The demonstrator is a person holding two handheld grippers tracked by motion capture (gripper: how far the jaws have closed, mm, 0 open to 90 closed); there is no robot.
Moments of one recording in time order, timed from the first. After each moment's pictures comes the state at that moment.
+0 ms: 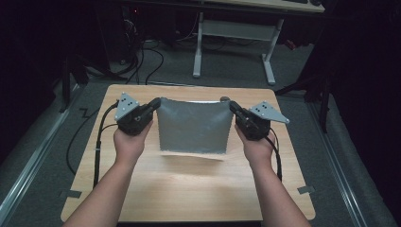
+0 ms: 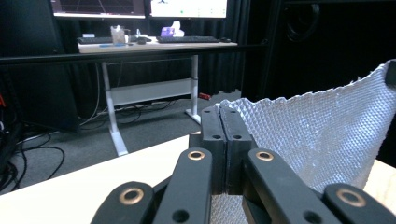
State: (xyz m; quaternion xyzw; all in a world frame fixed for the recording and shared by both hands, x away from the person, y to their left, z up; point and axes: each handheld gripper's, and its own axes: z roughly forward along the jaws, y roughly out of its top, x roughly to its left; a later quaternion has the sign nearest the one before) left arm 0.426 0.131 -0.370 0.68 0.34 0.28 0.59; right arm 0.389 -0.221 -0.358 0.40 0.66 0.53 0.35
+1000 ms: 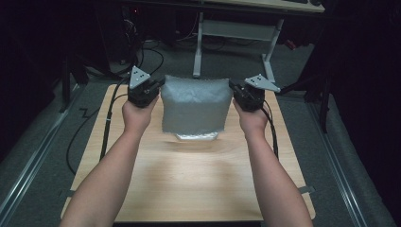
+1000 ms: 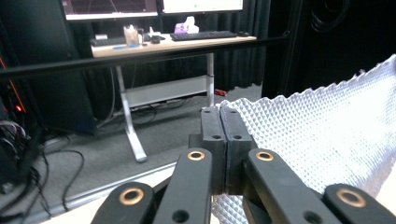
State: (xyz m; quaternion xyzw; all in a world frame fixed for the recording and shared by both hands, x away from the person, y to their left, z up) left arm 0.508 0.116 -0.359 0.68 0.35 0.29 0.57; right arm 0.475 -0.226 -0.349 0.43 0.65 0.52 0.35
